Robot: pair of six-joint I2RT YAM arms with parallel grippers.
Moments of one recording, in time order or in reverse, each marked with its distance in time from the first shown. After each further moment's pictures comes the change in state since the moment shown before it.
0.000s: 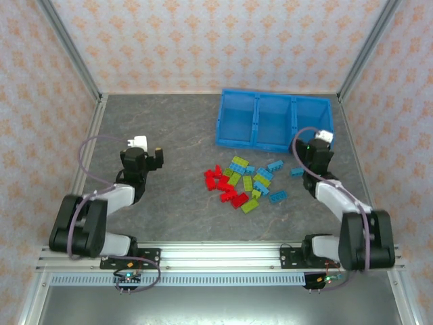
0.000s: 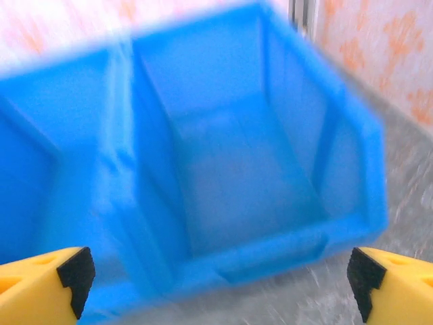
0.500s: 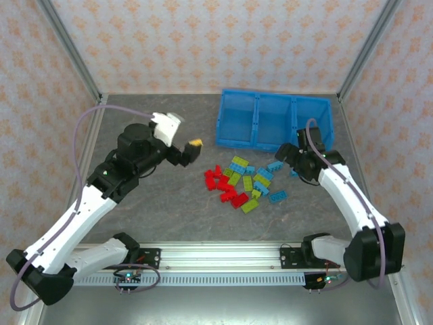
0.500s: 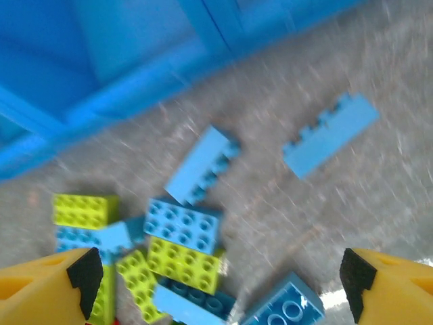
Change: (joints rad) left arm -0.460 -0.299 0.690 -0.916 0.362 0.156; right arm 0.134 0.042 0.327 -0.898 -0.248 0.352
